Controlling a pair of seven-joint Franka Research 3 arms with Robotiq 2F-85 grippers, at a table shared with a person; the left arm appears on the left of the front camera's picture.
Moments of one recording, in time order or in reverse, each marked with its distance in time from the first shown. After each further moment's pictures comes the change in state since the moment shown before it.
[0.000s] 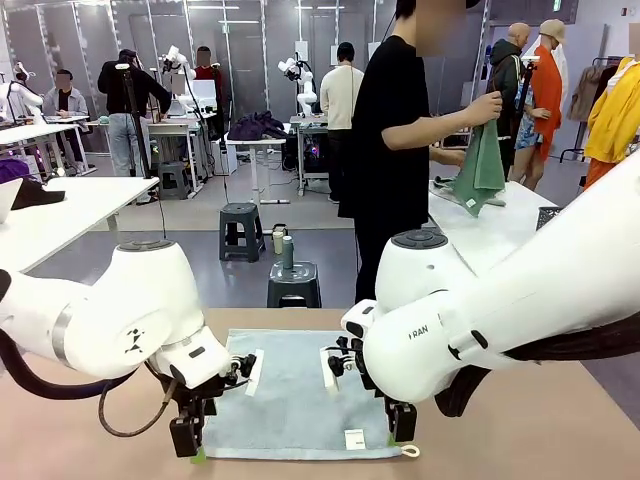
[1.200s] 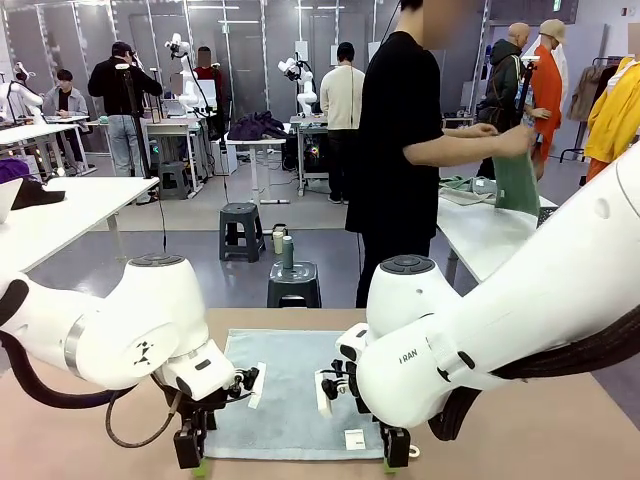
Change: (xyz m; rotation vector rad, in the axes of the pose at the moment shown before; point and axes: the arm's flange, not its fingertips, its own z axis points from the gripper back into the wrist) left arm 0.001 0.001 -0.021 -0.029 0.024 0.015; right arm 0.008 0.015 -0.028 0.051 0.014 -0.032
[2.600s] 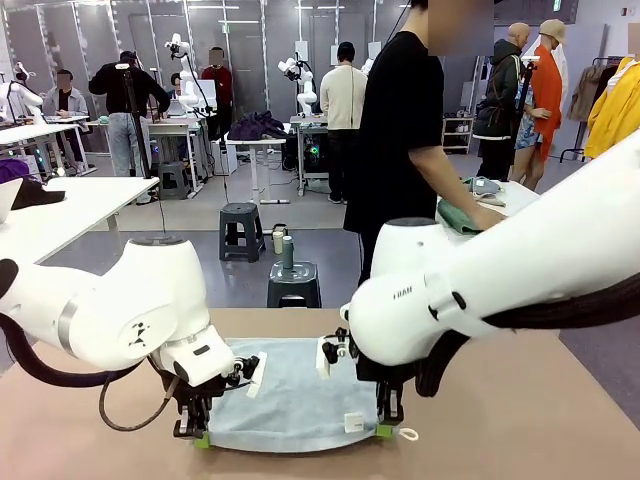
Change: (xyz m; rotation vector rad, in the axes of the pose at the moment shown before) left arm 0.006 -0.006 0.037 -0.003 0.035 -0.037; right arm -0.002 -0.018 0.054 0.120 -0.036 -0.142
